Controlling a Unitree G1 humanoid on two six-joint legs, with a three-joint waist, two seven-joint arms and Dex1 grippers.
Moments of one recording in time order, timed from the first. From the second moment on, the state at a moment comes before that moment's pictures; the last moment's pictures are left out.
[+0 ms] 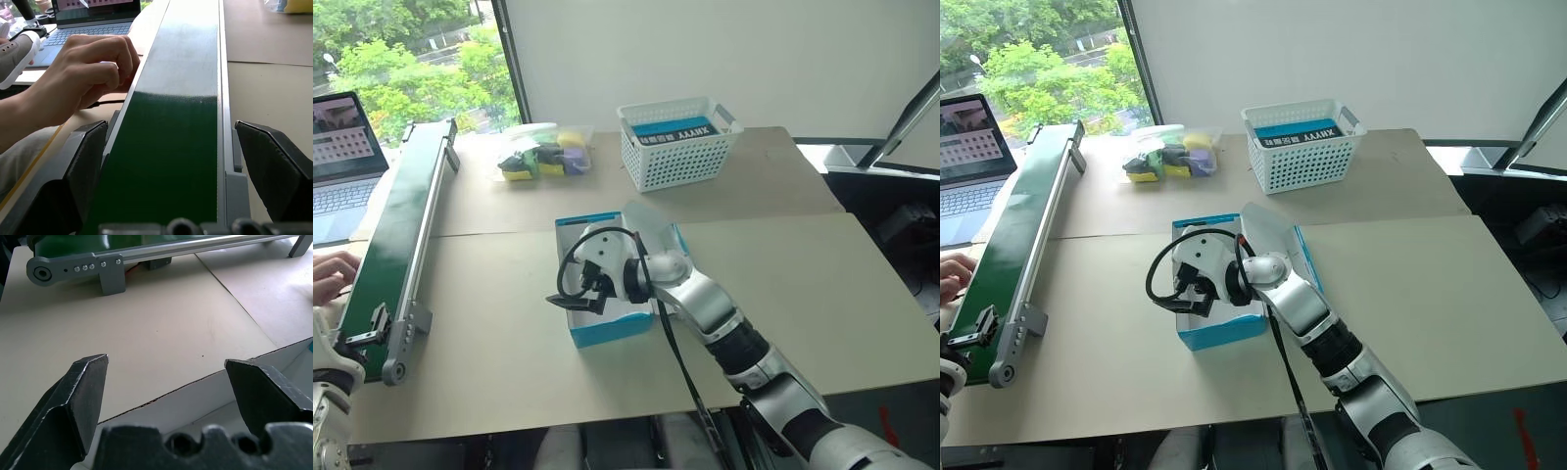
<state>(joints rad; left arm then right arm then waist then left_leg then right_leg) 0.25 0.43 0.78 -0.37 -0.40 0.55 -0.20 -0.72 -0.13 0.49 0.03 0.14 0.53 0.75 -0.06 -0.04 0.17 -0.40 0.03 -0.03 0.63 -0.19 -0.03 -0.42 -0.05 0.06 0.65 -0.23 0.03</state>
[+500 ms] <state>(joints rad) 0.24 0.43 0.77 -0.37 -0.40 0.55 -0.19 -0.72 -0.13 0.49 0.03 0.13 0.53 0.74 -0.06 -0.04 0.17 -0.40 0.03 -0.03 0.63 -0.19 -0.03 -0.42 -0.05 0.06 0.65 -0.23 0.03</state>
